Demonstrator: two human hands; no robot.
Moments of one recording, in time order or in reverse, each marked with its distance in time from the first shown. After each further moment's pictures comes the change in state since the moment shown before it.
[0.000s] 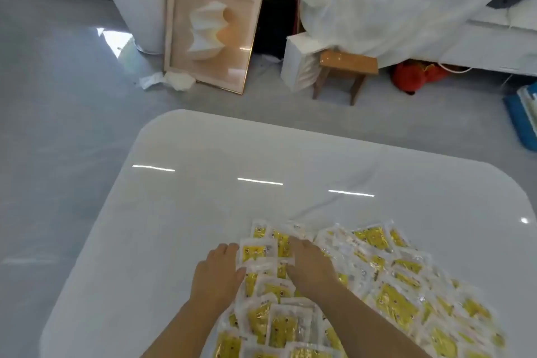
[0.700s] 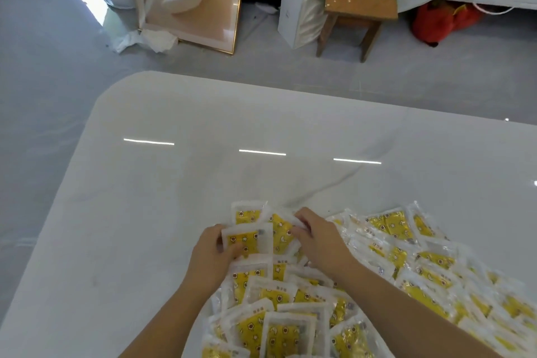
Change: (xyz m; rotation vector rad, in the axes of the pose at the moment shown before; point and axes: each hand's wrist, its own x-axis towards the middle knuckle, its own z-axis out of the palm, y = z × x) left_hand 0.072 -0.008 0.052 -0.879 0.030 -0.255; right_hand 0.076 0.052 0.015 0.572 0.142 -0.047
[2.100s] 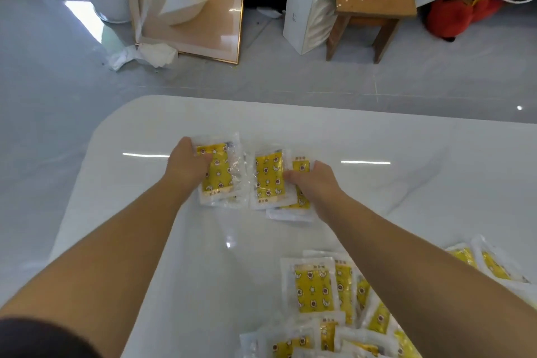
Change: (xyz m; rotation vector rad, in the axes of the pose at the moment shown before) left_hand 0.200 0.108 -0.112 0.097 0.261 0.067; right_hand 0.157 -0.105 -0.009 0.642 0.174 0.294
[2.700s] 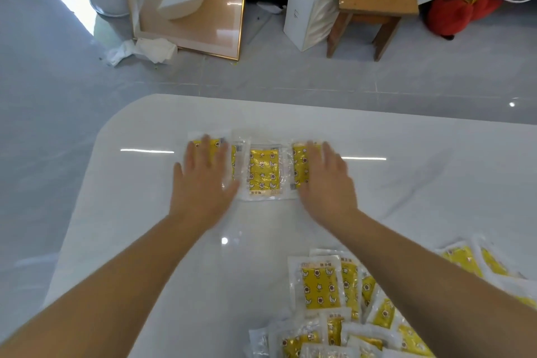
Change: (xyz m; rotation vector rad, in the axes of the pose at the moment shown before) left_hand -0.036 -0.027 0.002 0.853 -0.010 0.464; right_hand -0.008 0.011 -0.003 -1.123 0.174 -0.390
